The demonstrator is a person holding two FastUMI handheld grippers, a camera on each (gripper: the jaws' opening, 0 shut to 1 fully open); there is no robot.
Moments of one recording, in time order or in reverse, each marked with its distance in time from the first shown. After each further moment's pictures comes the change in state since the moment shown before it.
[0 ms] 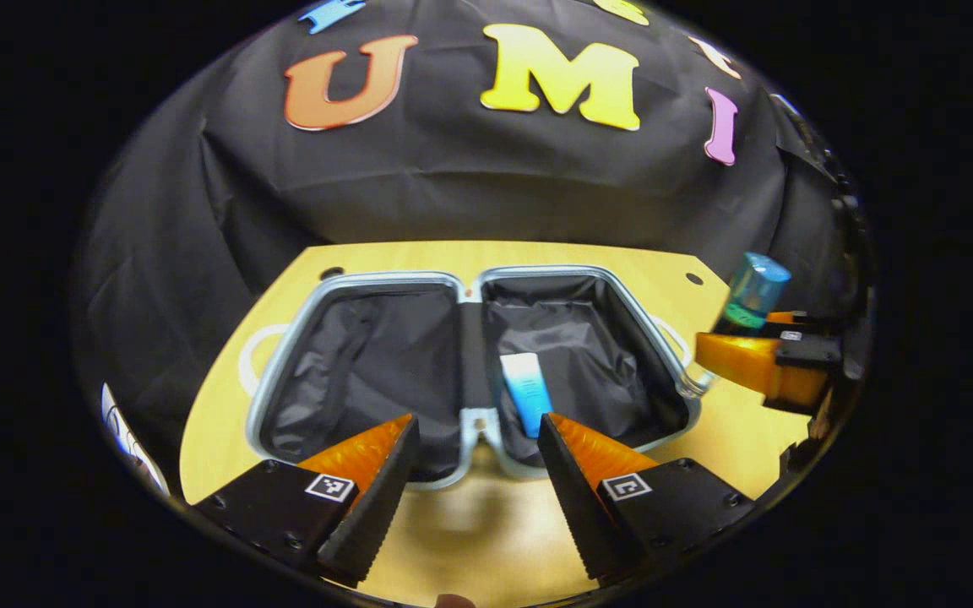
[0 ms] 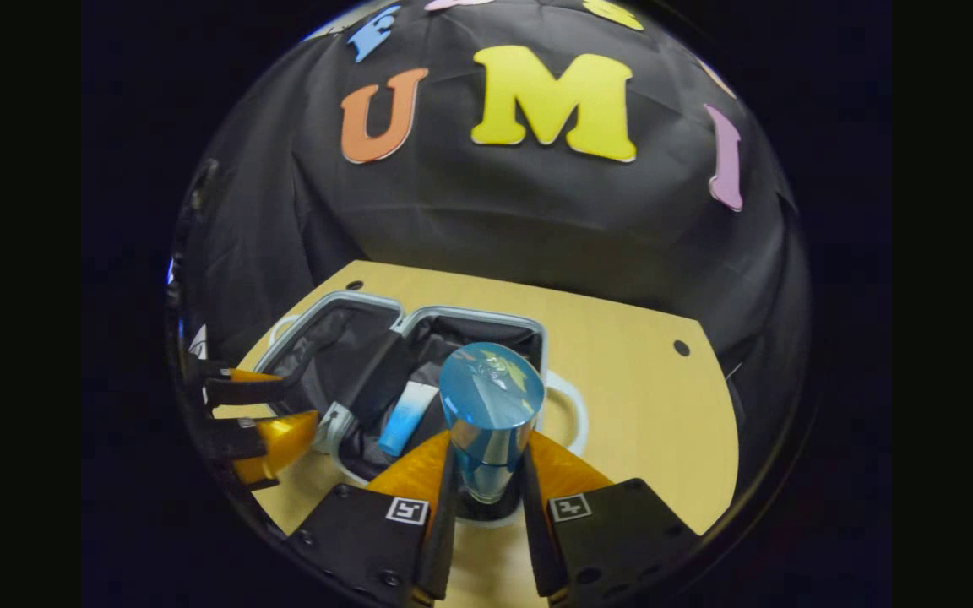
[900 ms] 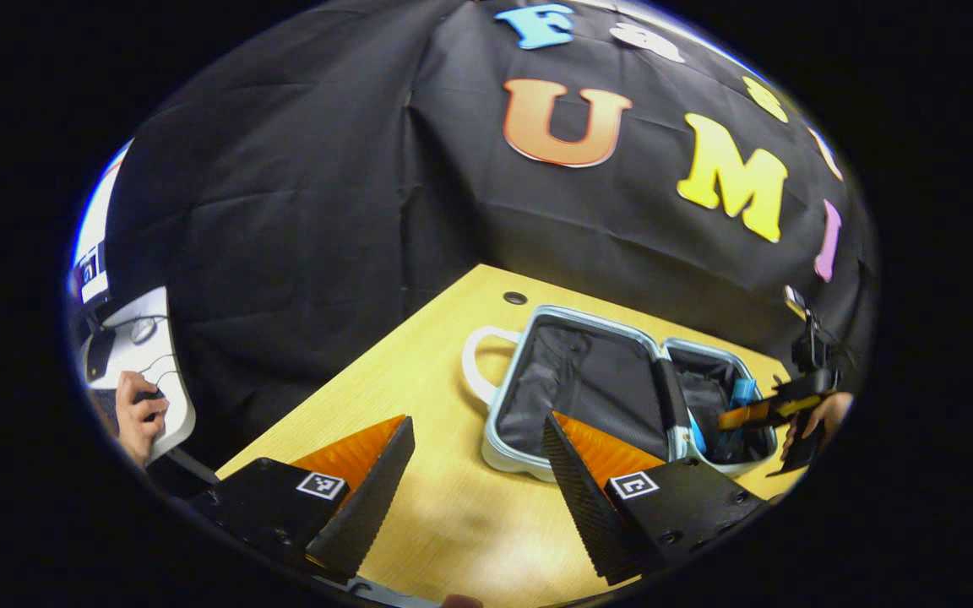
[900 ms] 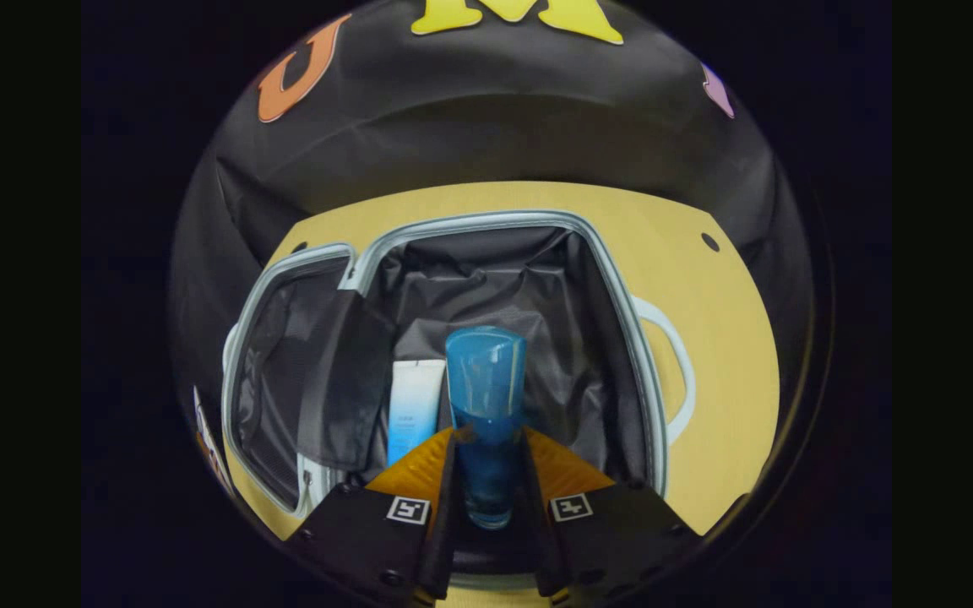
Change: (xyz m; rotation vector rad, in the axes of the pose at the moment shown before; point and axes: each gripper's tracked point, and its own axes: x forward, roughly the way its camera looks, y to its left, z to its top) left arm -0.044 0.208 -0.030 -0.384 -0.174 0.262; right arm 0.119 0.022 -0.045 0.261 0.314 -0.174
